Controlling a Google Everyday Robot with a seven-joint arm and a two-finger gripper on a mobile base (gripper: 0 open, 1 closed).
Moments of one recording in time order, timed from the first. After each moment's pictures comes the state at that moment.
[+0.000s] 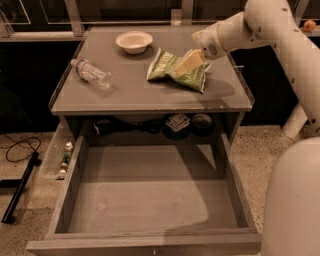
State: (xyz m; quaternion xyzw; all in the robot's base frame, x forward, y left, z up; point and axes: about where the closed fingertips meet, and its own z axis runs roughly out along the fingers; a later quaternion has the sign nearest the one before) arm 0.768 -0.106 0.909 -0.49 0.73 0.16 0.45
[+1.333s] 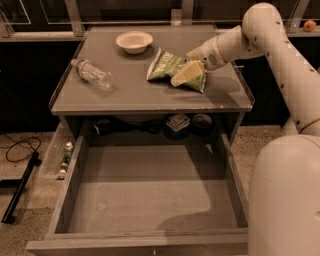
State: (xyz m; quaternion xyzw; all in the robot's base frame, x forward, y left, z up) arm 0.764 -0.100 0.864 -0.49 0.74 0.24 0.39
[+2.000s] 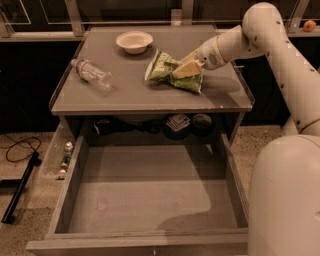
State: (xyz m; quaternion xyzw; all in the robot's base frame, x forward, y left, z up) arm 0.764 -0.100 0.864 -0.49 0.74 0.24 0.39
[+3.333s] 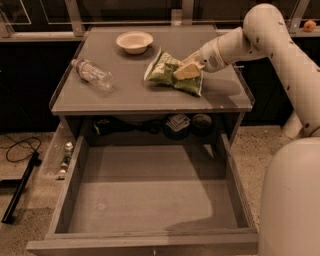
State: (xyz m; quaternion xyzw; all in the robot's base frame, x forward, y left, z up) arm 0.749 -0.102 0.862 -0.48 0.75 0.24 0.39
